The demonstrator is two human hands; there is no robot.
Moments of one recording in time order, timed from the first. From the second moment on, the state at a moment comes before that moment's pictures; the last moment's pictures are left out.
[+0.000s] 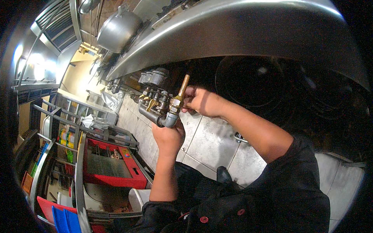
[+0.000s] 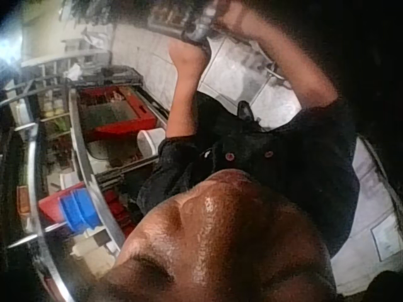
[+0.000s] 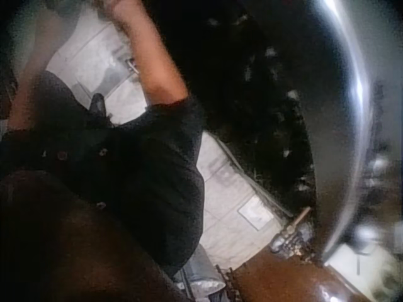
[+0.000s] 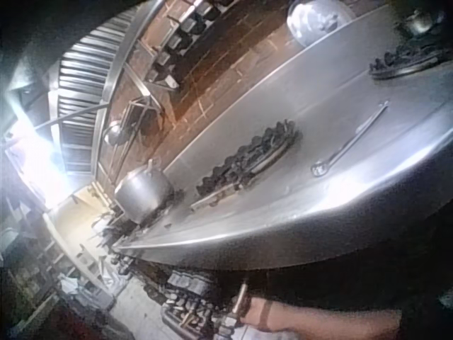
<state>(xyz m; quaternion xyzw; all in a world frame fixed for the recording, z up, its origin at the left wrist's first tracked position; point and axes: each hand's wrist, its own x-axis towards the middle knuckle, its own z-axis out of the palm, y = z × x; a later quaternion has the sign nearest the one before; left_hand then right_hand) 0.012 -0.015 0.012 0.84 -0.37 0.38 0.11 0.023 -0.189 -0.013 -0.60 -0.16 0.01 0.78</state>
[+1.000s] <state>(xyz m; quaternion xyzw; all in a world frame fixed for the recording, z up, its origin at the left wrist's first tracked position) 0.009 -0.005 0.015 0.69 -0.44 0.47 0.33 0.055 -0.227 -0.018 -0.15 -0.39 0.01 0.91</state>
